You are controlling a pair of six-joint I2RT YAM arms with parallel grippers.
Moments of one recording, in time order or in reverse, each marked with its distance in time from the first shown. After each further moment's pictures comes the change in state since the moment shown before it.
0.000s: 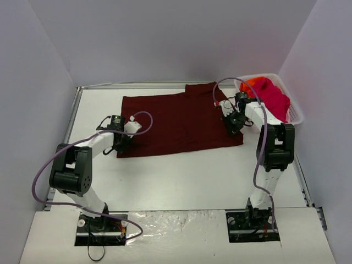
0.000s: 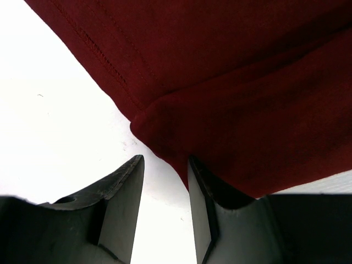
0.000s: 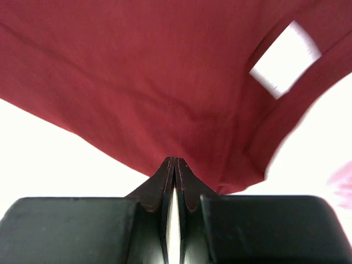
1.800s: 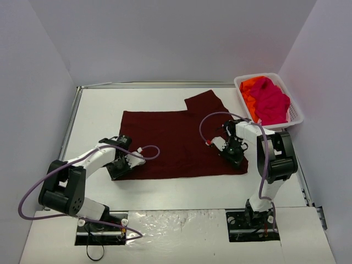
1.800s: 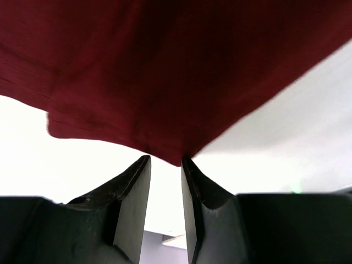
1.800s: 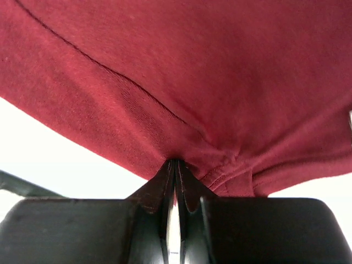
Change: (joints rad) left arm -0.142 -0.214 -0.180 -0.466 -0.022 0.174; right arm 0.143 -0.160 -0.453 -0.136 0.213 -0.144
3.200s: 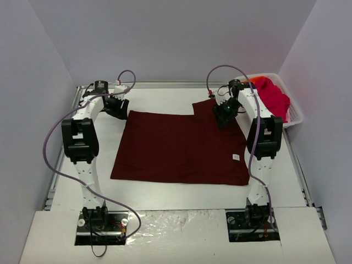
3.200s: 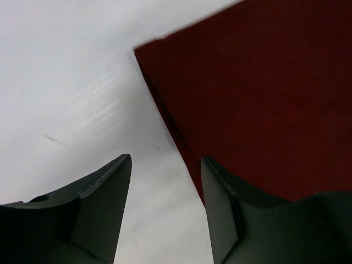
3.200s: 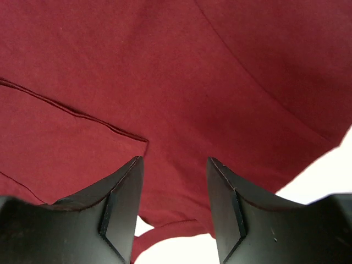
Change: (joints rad) left arm 0.338 0.626 0.938 0.171 0.479 -0.249; right arm -0.103 0.418 0.904 -0.159 -0.285 0.122
